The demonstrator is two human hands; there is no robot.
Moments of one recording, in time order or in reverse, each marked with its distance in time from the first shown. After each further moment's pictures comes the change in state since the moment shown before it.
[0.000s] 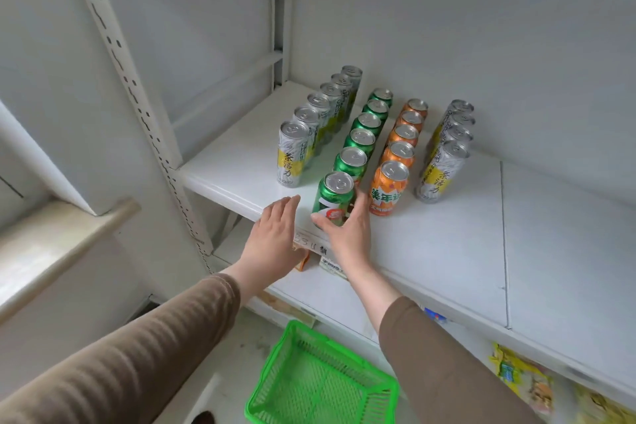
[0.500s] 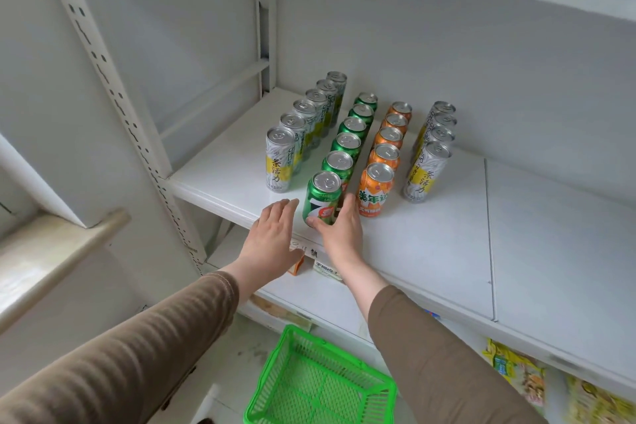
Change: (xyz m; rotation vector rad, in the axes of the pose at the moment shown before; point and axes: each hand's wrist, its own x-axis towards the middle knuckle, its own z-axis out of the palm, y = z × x) left_hand 0.009 0.014 -0.005 0.040 -0.054 0.024; right_hand 0.008 -0.006 -0.007 -0.127 -0.018 0.031
